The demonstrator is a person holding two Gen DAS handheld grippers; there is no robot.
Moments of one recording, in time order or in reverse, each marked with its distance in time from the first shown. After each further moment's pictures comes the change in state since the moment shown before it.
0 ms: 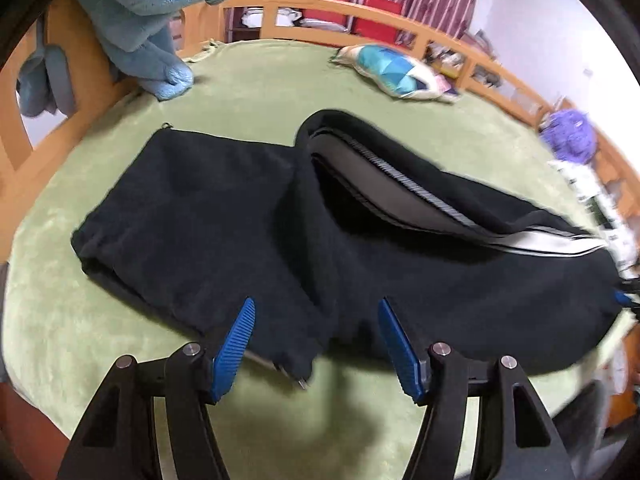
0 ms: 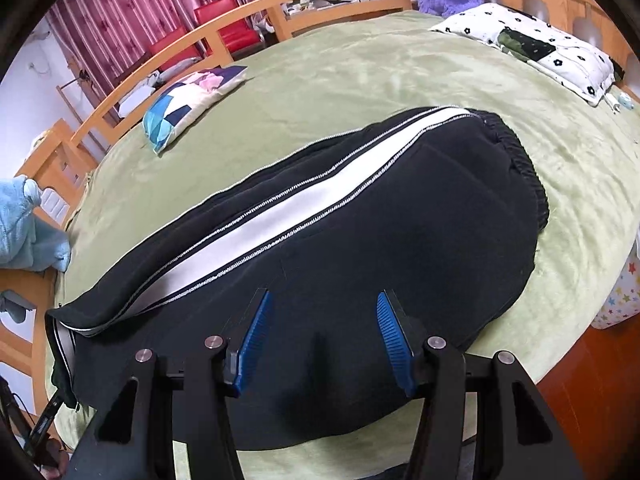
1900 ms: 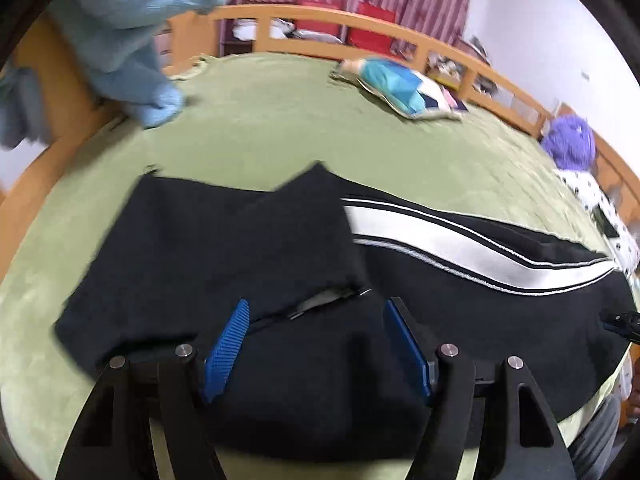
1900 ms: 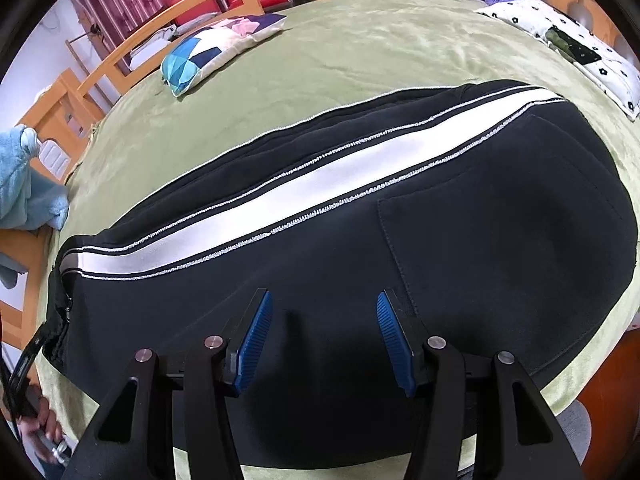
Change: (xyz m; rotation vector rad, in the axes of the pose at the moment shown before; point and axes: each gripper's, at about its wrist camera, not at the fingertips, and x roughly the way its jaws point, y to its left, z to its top) left arm 0.049 0.023 0.061 0.034 -0.039 -0.056; right arm 0.049 0.081 -0.020 -0.095 0.126 0.000
